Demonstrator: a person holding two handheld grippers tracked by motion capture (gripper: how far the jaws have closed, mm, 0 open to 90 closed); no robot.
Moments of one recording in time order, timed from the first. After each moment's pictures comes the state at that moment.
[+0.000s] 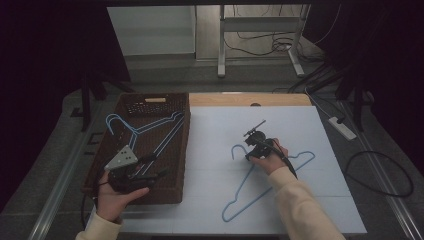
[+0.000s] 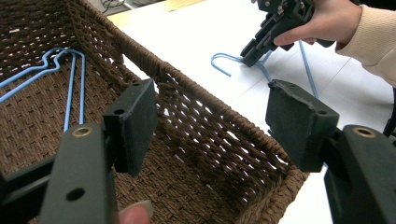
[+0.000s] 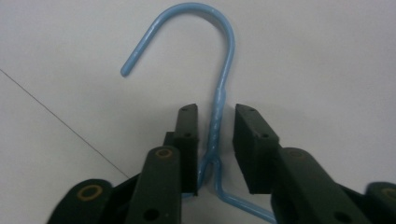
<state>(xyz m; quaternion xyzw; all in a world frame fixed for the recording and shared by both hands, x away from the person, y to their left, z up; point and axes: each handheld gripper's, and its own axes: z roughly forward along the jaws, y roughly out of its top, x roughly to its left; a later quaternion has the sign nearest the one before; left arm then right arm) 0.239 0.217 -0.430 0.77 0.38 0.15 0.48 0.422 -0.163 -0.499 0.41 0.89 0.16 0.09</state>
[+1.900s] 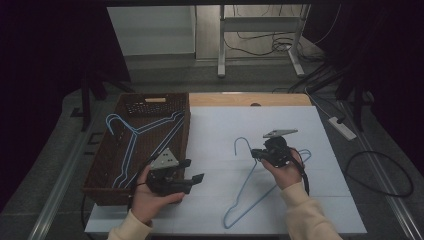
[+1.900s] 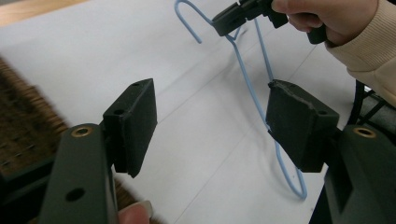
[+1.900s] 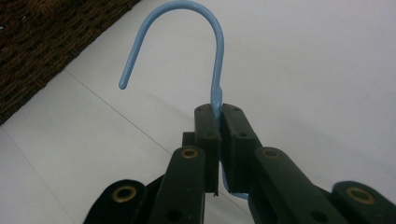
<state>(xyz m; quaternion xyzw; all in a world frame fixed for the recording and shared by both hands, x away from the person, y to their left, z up) 0.250 0.126 -0.433 0.80 0.35 0.10 0.47 0.369 -0.203 -0.463 0.41 0.83 0.37 0.10</state>
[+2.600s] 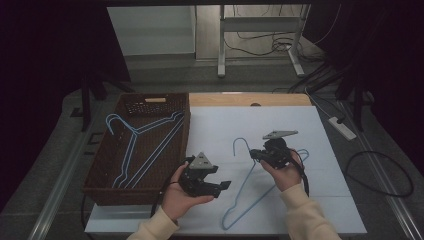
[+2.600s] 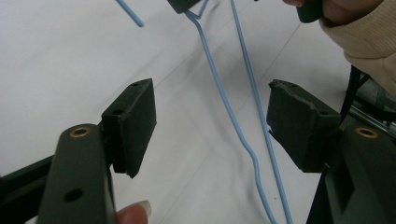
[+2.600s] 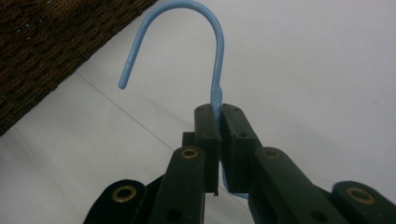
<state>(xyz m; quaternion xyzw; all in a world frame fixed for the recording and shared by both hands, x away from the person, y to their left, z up) 0.268 0.056 -0.455 0.84 0.33 0.05 0.43 0.363 -0.201 -0.462 0.40 0.83 0.38 0.11</state>
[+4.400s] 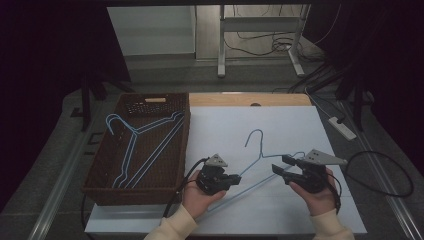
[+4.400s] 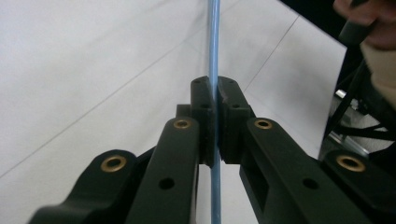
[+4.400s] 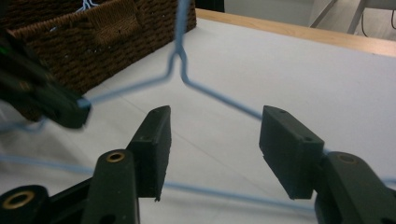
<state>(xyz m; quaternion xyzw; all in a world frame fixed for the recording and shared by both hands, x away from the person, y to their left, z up) 0.284 0.027 -0.477 0.82 0.35 -0.02 0.46 0.296 -0.283 -0.455 0.35 0.78 0.49 0.17</state>
